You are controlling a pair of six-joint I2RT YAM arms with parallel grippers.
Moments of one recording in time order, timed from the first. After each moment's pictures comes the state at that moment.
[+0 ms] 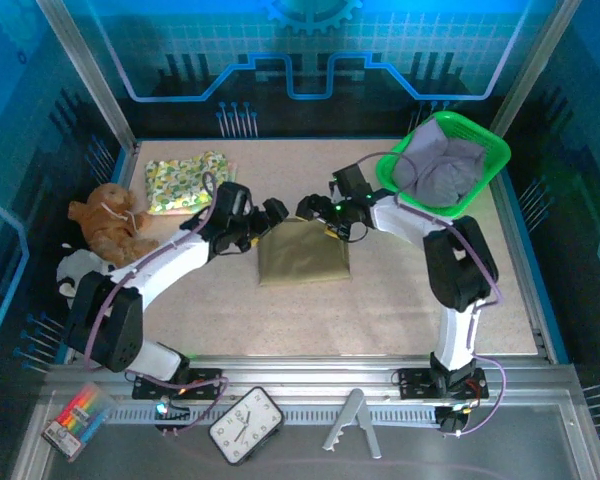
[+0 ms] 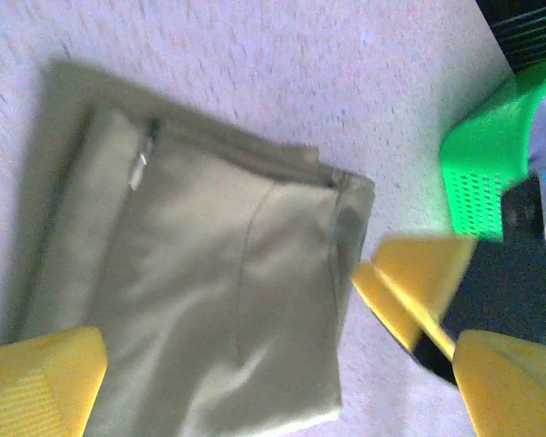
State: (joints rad) left arm -0.37 1.47 1.00 -0.31 0.16 -0.97; right arm 0.48 1.89 1.33 -0.37 -0.40 0.82
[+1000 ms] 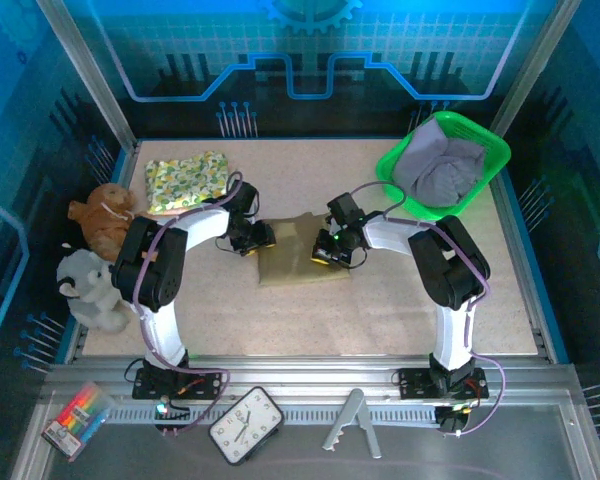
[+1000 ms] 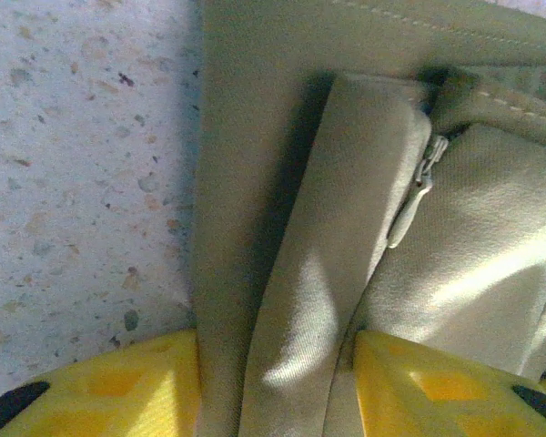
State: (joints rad) left arm -0.28 1.89 1.18 -0.53 0.27 -0.63; right arm 0.53 1.96 1.17 -0.35 -0.43 0.82
